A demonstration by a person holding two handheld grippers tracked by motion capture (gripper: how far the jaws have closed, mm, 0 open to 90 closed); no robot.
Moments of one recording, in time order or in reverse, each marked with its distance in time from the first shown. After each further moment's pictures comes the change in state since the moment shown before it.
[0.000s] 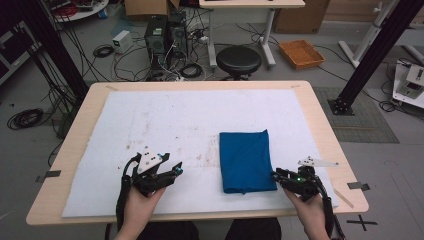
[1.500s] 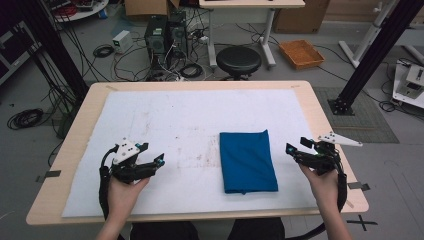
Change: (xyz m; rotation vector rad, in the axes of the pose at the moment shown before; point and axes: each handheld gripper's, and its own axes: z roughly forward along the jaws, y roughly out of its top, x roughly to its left) left arm 0.057 -0.002 -0.012 -0.063 0.032 0.024; right arm -0.040 0.061 -0.026 -0.206 -0.155 -0.103
